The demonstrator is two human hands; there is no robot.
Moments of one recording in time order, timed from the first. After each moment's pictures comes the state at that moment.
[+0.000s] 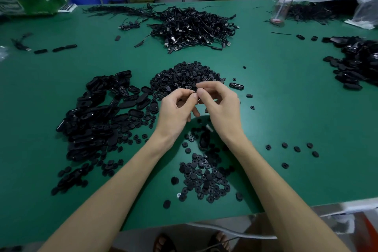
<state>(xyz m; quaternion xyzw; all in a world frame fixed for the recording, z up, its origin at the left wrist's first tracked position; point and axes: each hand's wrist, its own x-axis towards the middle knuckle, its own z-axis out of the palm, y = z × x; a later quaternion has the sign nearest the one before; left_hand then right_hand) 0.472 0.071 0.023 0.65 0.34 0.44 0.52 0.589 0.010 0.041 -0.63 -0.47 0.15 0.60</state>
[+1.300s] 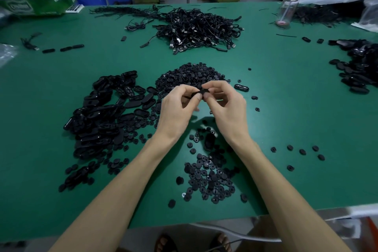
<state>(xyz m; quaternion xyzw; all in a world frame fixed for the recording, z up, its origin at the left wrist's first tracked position) 0.465 0.074 0.035 0.74 0.37 0.43 0.37 0.590 0.010 0.039 -0.64 -0.50 0.11 0.58</state>
